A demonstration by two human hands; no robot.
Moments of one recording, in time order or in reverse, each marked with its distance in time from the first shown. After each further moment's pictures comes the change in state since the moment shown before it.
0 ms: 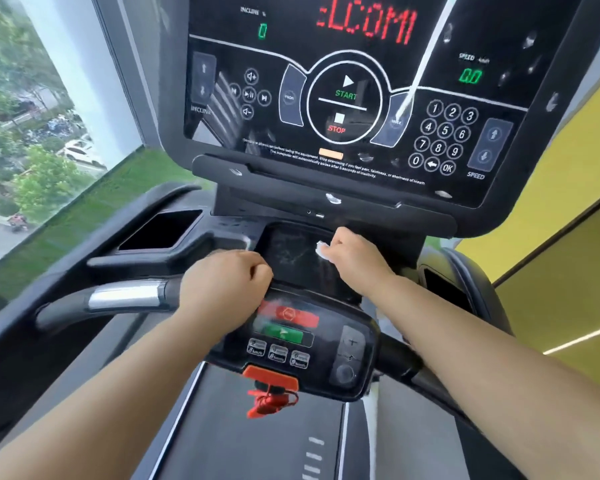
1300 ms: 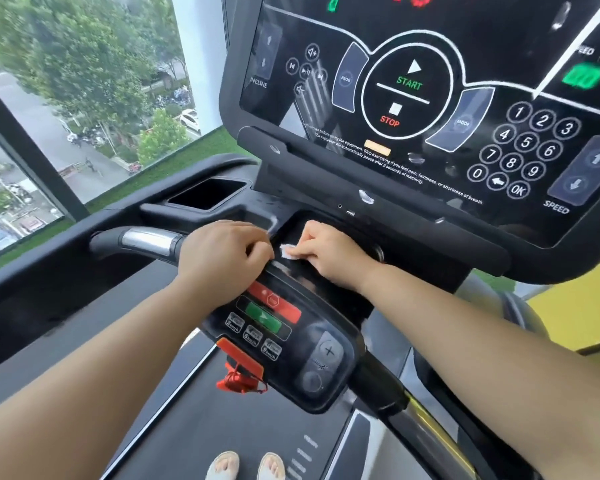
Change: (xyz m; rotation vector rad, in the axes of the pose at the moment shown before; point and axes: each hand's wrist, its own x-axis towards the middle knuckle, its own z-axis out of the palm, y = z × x) left_hand -0.008 0.012 0.010 0.018 0.235 -0.111; right_hand 0.039 -0.022 0.023 0.289 -0.218 -0.511
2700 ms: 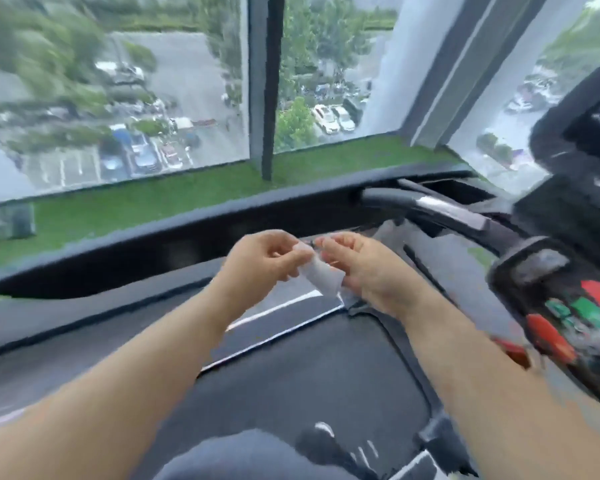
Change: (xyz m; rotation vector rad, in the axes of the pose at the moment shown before) left_hand -0.259 -0.241 -0.104 -0.951 0.196 -0.553; right_hand 0.000 -0.328 0.204 0.813 -0.483 0.239
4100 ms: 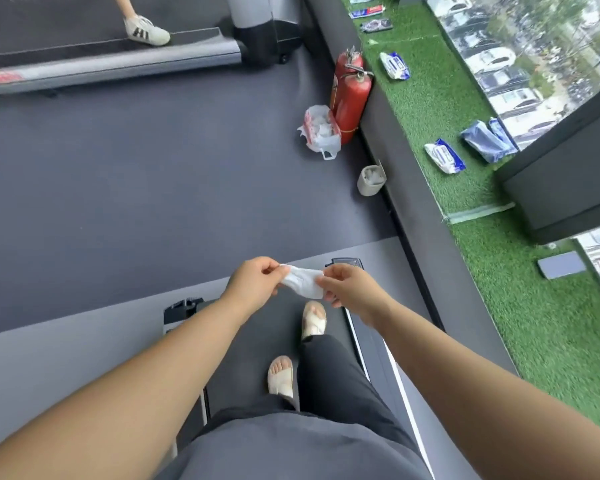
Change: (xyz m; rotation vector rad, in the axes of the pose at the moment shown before) left_hand -0.511 -0.302 -0.402 -0.504 1.598 -0.928; right_hand 0.002 0.142 0.795 -1.059 -1.449 0.031
